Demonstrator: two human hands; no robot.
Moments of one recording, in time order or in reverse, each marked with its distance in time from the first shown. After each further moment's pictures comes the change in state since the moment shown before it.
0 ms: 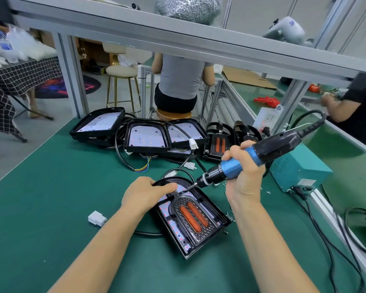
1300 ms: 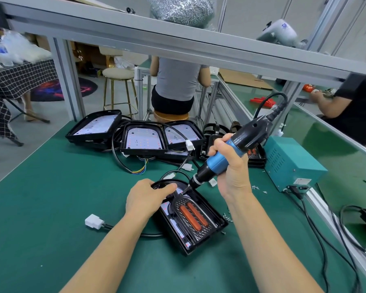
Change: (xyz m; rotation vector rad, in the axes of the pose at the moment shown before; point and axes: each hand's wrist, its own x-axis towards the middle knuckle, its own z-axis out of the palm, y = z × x) left_hand -0.009 0.006 0.013 -0.095 0.084 -0.018; right_hand 0.008 0.000 0.010 -0.044 -0.217 0.075
